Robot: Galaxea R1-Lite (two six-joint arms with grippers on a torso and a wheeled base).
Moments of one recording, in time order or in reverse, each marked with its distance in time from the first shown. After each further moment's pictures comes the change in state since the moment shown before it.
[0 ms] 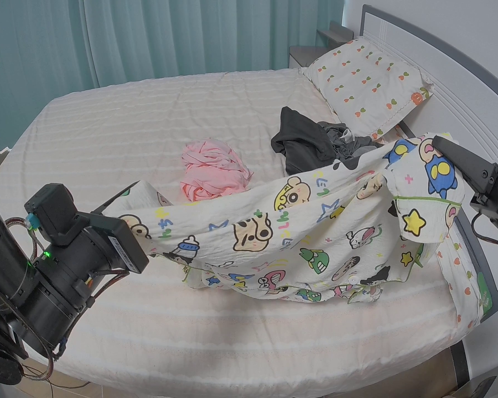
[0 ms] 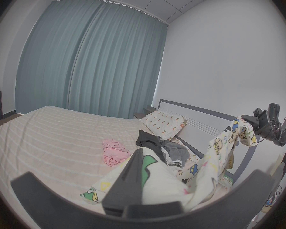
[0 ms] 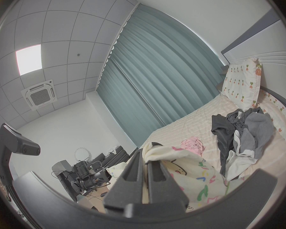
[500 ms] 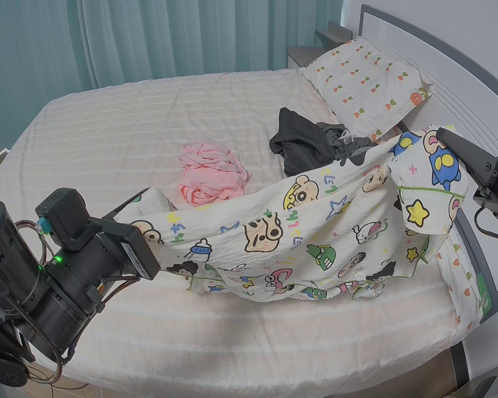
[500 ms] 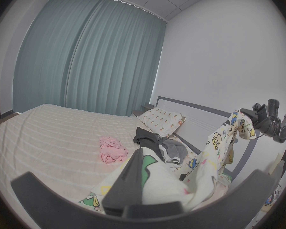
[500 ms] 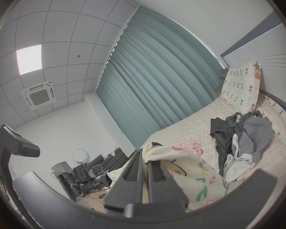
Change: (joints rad) left arm -0.025 0.029 -0.006 0.004 0.002 -0.010; right arm -0.018 -0.004 -0.015 0.000 -0.002 0.000
